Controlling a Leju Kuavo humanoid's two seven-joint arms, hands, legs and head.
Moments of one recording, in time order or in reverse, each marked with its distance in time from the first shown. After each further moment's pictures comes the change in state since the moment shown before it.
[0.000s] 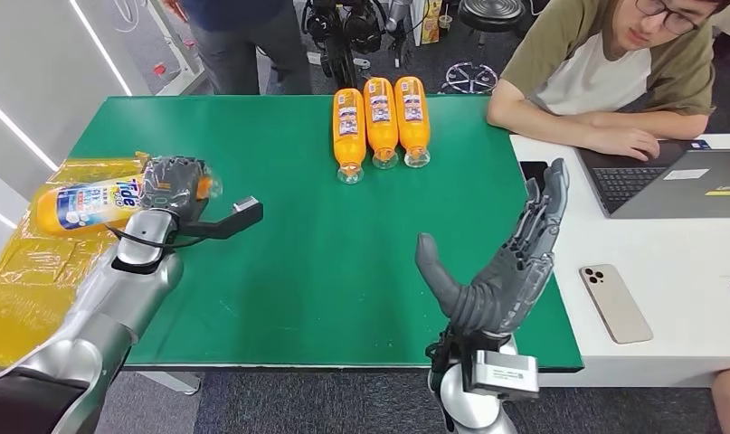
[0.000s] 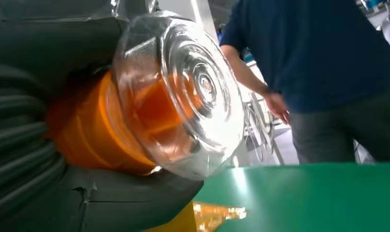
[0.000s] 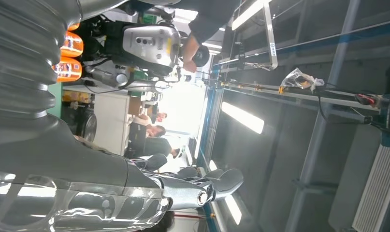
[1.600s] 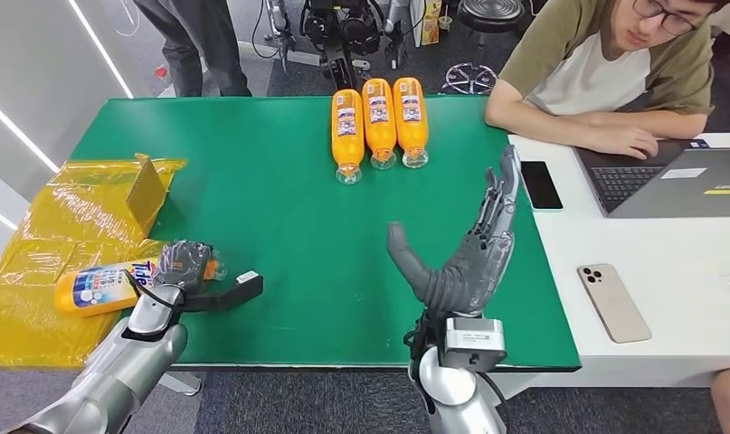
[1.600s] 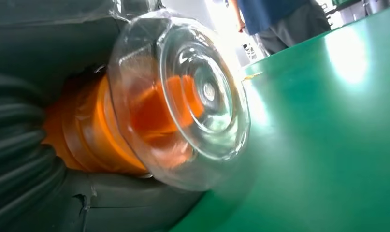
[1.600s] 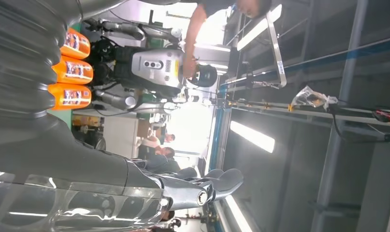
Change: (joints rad) left arm 0.227 0.025 -0.013 0.065 0.135 -0.016 -0.002; right arm -0.091 0.013 0.043 0.155 -0.088 0.000 -0.019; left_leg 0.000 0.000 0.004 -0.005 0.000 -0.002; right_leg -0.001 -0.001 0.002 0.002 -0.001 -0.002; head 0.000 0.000
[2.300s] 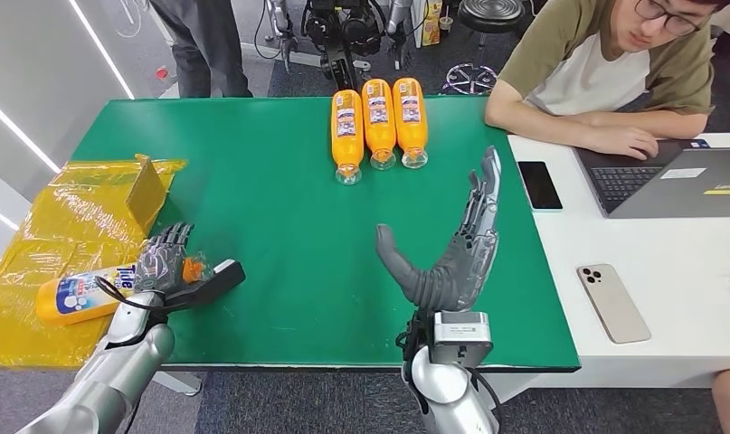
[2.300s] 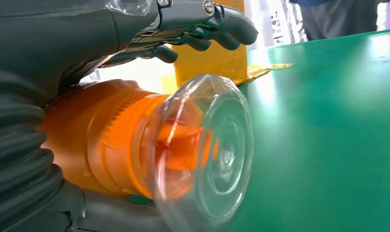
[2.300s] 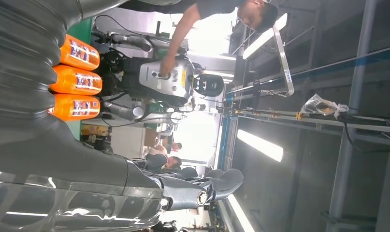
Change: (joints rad) left arm 0.032 -0.001 0.172 0.000 0.160 0.087 -0.134; right arm -0.011 0.000 0.021 0.044 -0.030 0.000 -0.001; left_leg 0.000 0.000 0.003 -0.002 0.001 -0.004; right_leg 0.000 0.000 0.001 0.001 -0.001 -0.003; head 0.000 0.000
